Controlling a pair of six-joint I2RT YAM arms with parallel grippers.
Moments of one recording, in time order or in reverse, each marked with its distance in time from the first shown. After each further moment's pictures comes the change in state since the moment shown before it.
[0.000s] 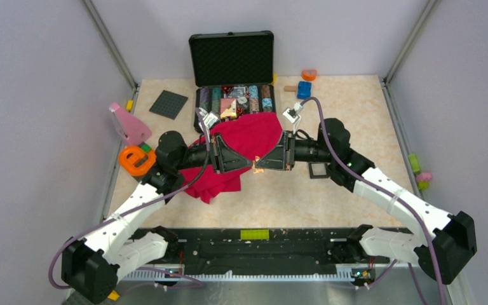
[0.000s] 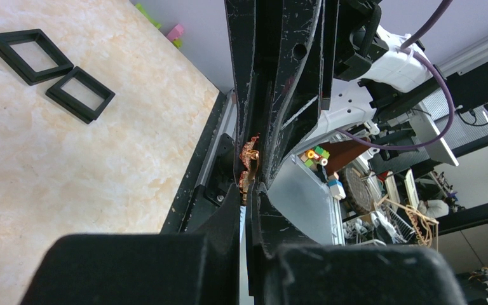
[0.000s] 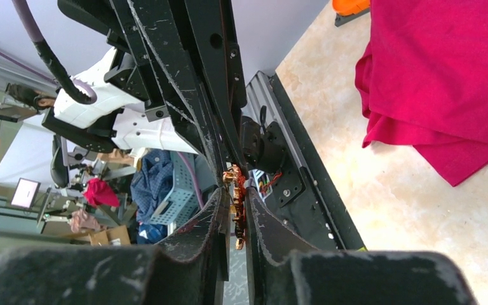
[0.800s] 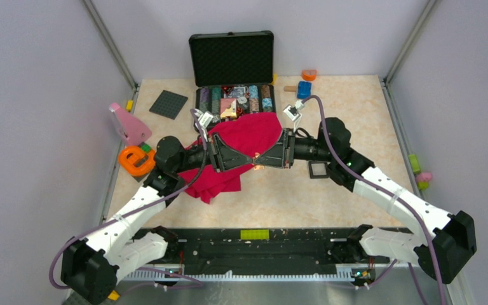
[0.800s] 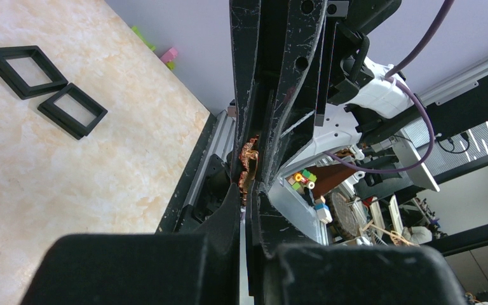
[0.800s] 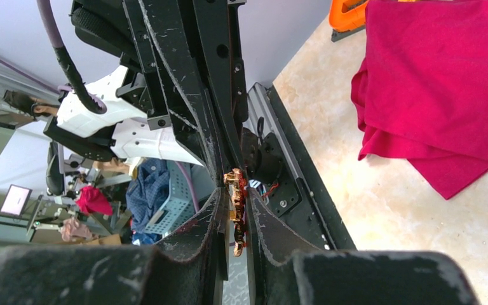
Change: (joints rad) left arm -0.005 -0.015 -0.065 0.156 -0.069 -0.131; right arm 0.006 0.006 0.010 0.027 0.029 -0.004
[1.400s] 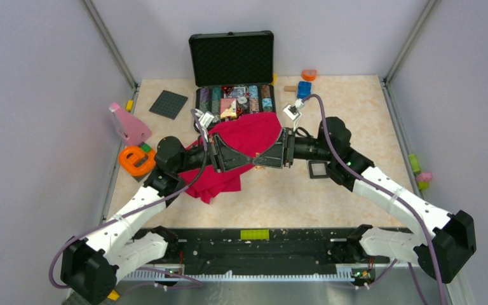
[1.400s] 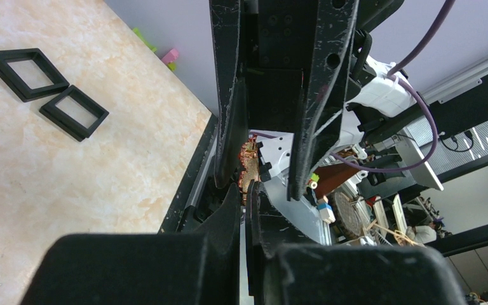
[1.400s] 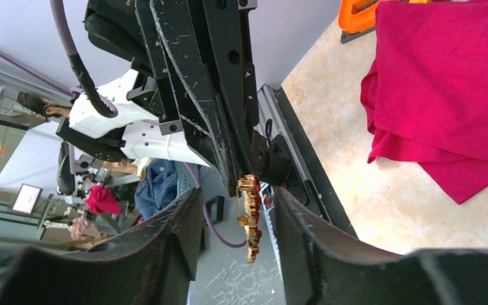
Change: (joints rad) left arm -0.006 0.000 0.000 -0.002 -0.013 0.021; right arm 0.001 0.003 0.004 0.023 -0.011 0.031
